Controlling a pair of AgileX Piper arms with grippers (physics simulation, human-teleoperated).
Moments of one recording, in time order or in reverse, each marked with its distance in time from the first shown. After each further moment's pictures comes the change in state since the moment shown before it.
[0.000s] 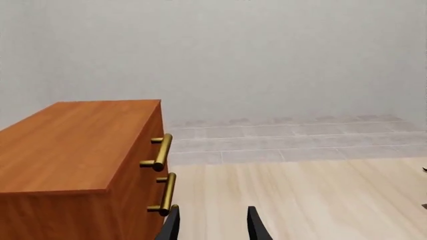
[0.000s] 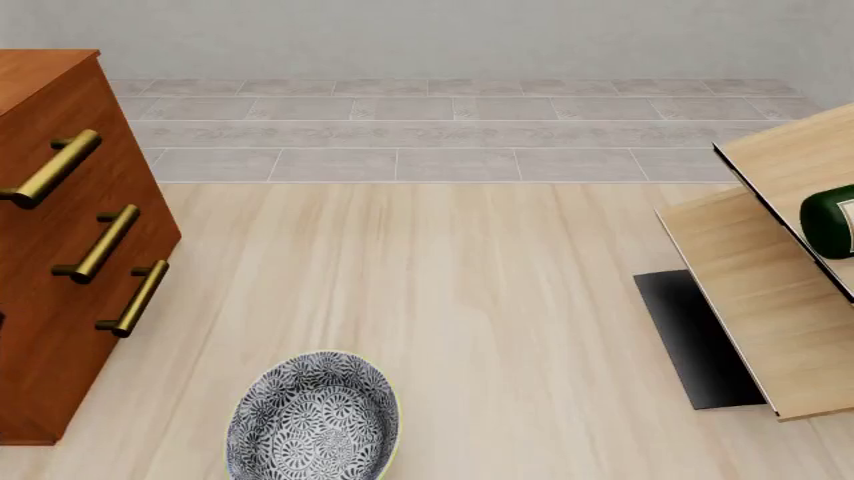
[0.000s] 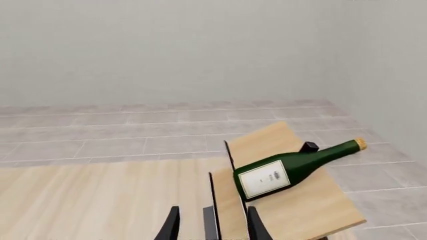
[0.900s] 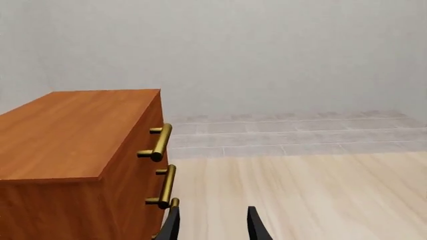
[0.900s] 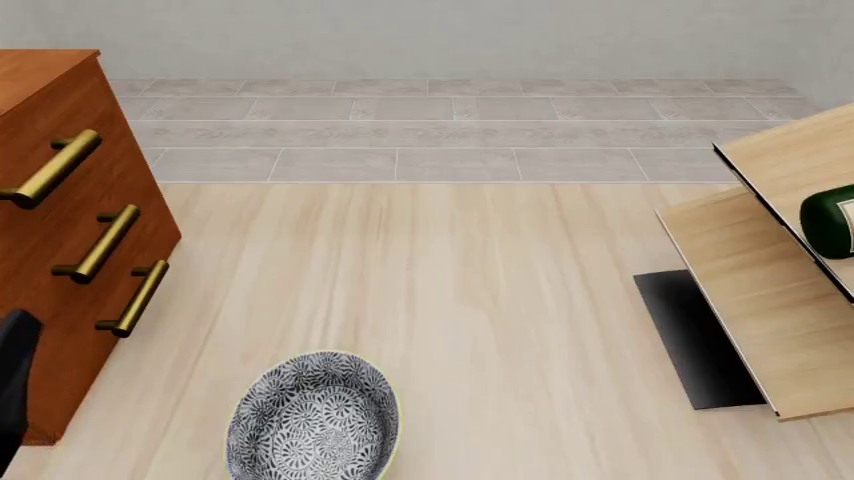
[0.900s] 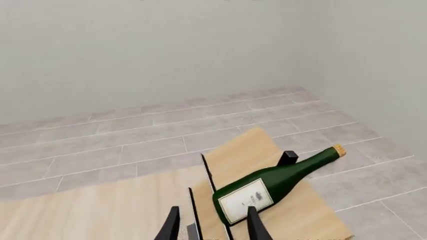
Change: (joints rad) left arm 0.009 0.000 0.107 -0.093 0.000; right arm -0.140 0.251 -0.076 -0.145 0.054
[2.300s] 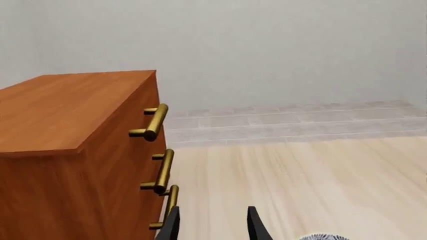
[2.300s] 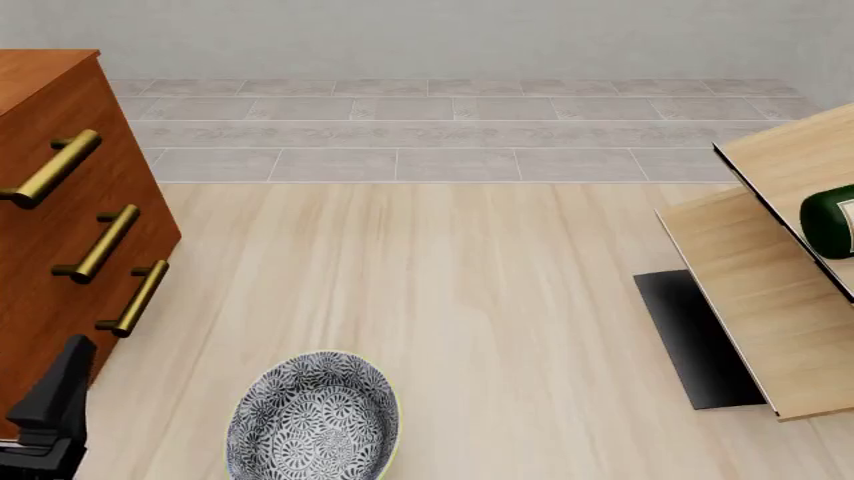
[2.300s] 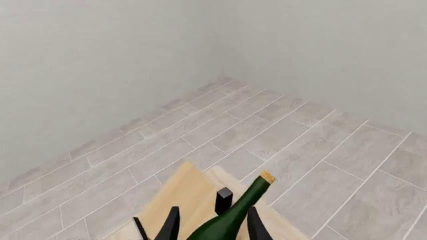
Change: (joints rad) left arm -0.001 0.000 0.202 -0.185 0.024; right arm -0.368 0.445 -0.256 -0.143 0.174
